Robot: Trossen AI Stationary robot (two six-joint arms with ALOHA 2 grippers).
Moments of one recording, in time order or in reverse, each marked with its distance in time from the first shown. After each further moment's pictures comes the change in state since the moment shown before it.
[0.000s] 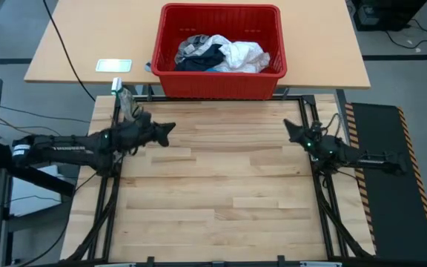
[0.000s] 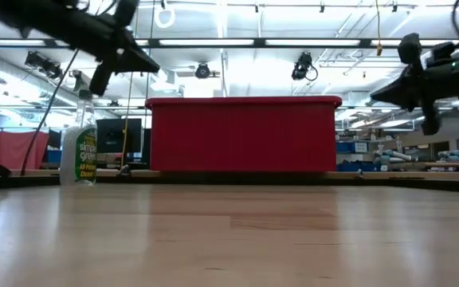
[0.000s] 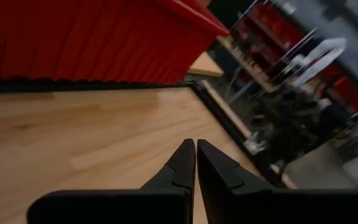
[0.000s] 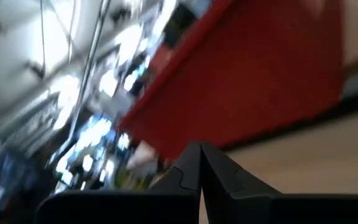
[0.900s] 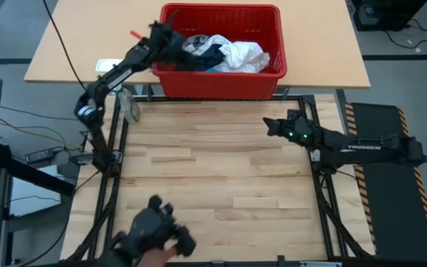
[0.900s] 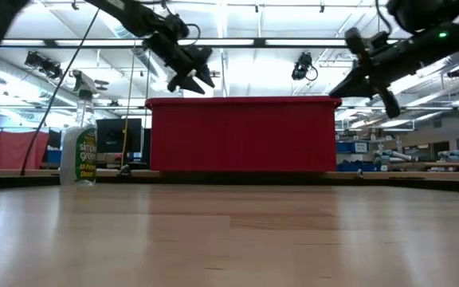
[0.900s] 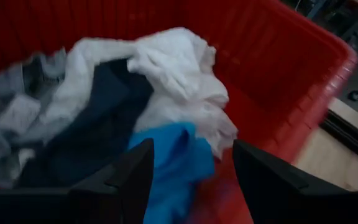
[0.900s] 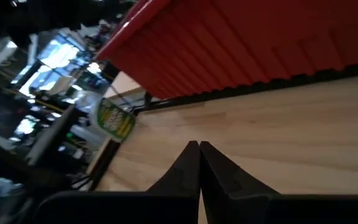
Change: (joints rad) left arm 0.743 1.038 1.277 -0.537 0.643 0.687; right arm -0.128 0.704 0.376 0.006 -0.259 0.063
